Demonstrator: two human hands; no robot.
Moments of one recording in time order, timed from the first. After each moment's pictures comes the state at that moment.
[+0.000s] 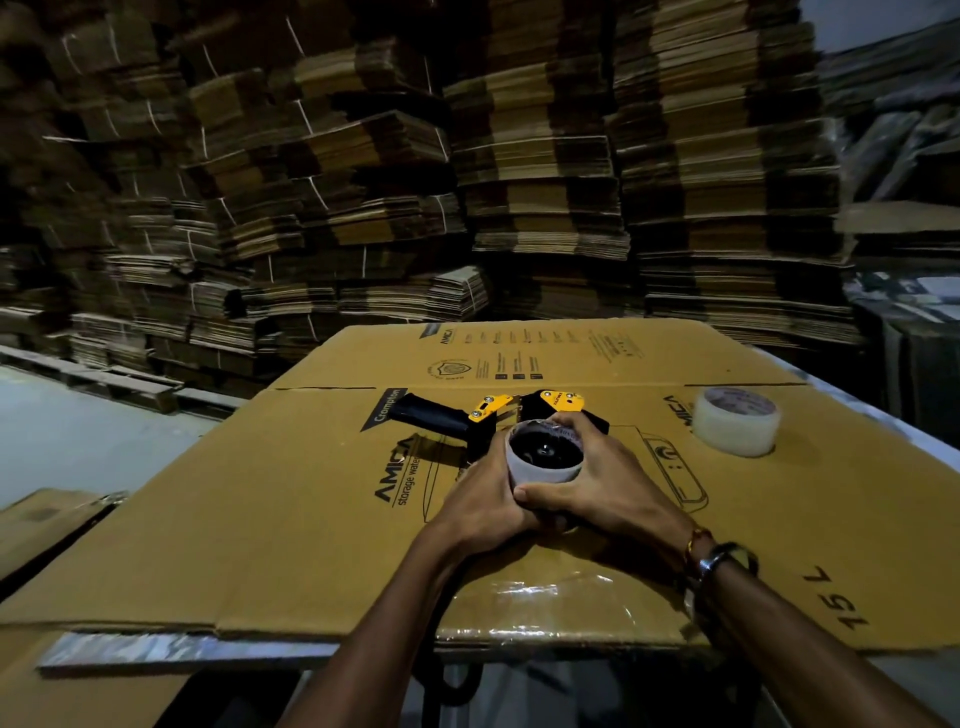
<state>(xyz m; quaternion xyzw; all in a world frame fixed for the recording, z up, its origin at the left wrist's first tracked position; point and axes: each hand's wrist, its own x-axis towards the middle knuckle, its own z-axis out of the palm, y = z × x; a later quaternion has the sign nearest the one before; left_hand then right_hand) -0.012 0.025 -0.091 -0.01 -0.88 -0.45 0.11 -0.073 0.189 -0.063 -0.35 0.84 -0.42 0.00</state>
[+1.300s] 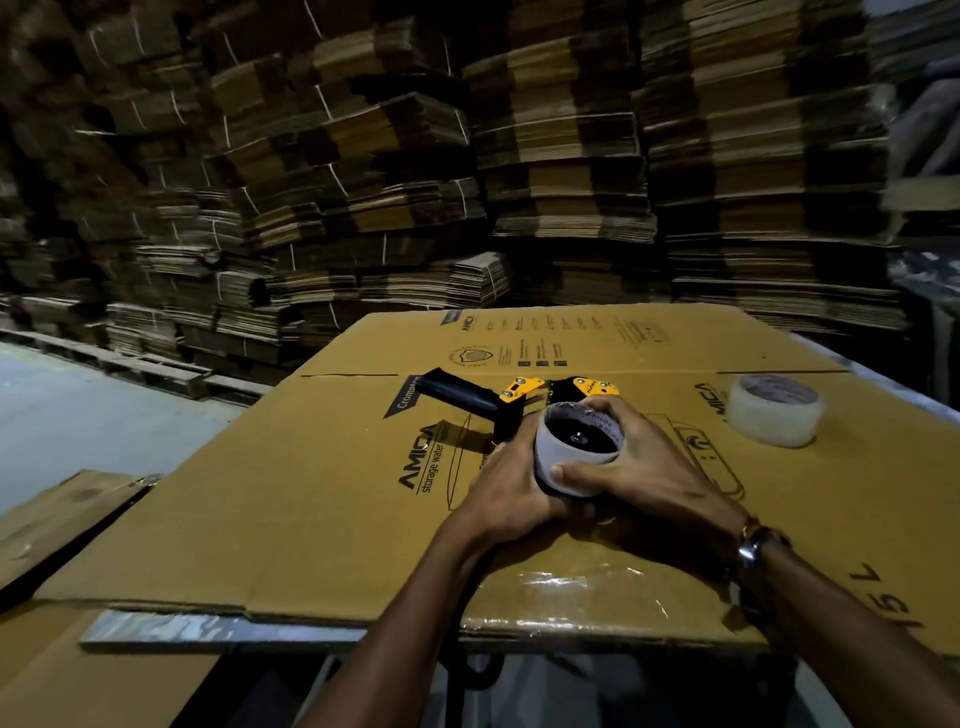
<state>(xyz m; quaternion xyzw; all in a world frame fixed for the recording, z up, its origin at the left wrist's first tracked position) -0.008 0.026 -0.087 -0.01 -0.88 -0.45 0.14 -0.080 0.195 -0.061 -0.35 0.80 -0.49 0.05</state>
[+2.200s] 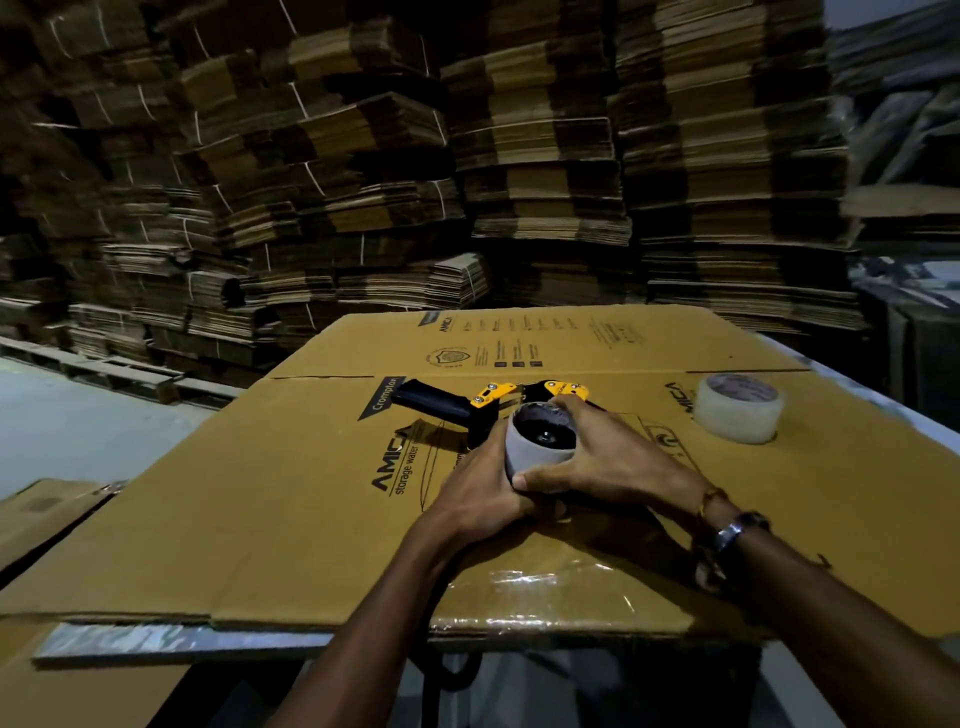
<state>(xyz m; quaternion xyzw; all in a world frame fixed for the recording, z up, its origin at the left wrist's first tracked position) -0.006 0.026 -0.085 -0.01 -0.88 -0.46 0.12 -0.076 0.187 -0.033 -0.37 0.88 -0.31 0.05</state>
